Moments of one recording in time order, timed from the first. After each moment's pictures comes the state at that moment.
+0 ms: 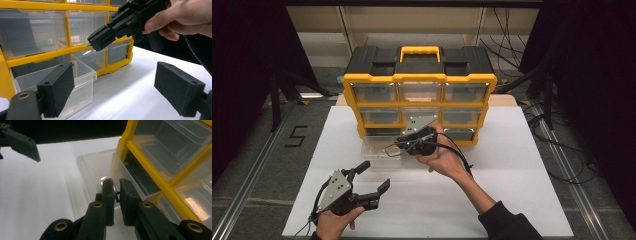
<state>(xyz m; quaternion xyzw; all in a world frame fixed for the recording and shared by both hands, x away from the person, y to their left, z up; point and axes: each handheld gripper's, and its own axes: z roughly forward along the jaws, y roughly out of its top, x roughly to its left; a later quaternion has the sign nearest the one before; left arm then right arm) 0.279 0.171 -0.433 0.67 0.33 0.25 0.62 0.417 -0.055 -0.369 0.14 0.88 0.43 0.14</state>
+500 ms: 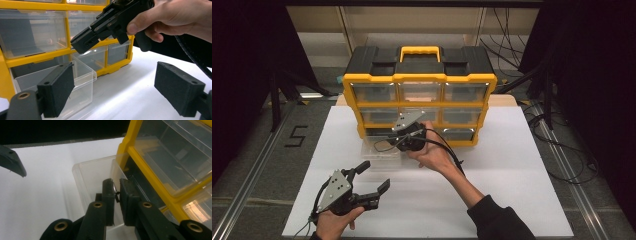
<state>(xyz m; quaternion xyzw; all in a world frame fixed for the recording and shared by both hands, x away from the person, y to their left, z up) 0.279 0.170 -0.433 0.66 0.33 0.25 0.63 0.430 -0.030 -0.371 0.14 0.88 0.43 0.15</state>
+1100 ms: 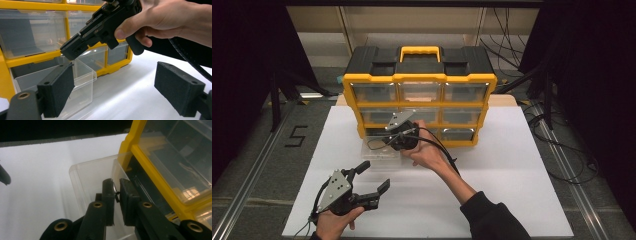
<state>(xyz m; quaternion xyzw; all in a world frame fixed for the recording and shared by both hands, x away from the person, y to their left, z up) 0.279 0.170 -0.433 0.66 0.33 0.25 0.63 0.440 -0.012 -0.379 0.14 0.89 0.41 0.14</state>
